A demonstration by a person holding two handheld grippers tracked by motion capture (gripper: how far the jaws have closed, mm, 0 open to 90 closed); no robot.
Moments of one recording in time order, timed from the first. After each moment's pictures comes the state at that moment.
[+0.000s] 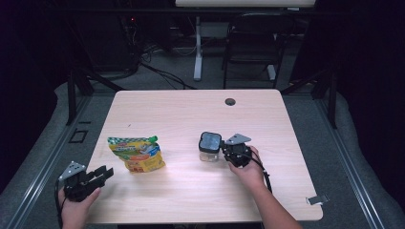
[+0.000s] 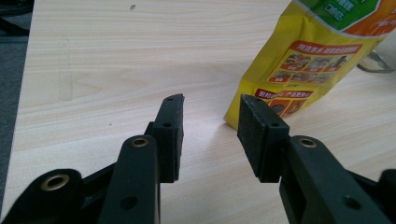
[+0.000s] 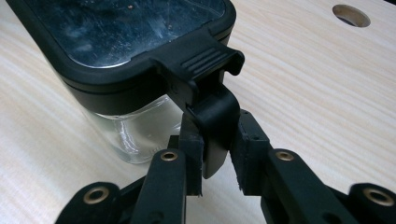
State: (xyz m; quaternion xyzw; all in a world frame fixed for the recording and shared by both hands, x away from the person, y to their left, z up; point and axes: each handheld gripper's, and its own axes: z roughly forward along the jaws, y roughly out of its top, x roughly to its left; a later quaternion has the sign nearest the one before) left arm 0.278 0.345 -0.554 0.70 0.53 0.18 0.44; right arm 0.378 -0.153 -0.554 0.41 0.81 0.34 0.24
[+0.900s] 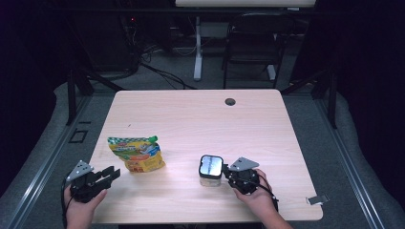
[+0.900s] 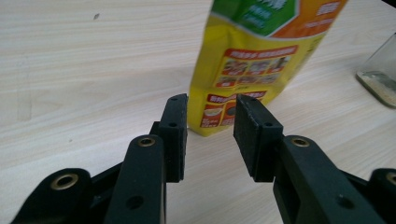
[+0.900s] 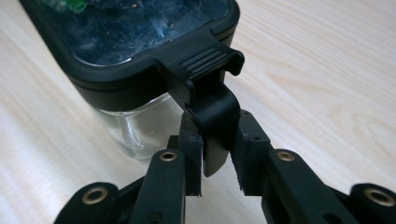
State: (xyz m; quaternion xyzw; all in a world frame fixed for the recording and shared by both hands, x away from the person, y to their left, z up) left arm 0.271 0.317 -0.536 0.73 0.49 0.18 0.44; right arm 0.294 -0.160 -0.550 0.37 0.84 0.34 0.21
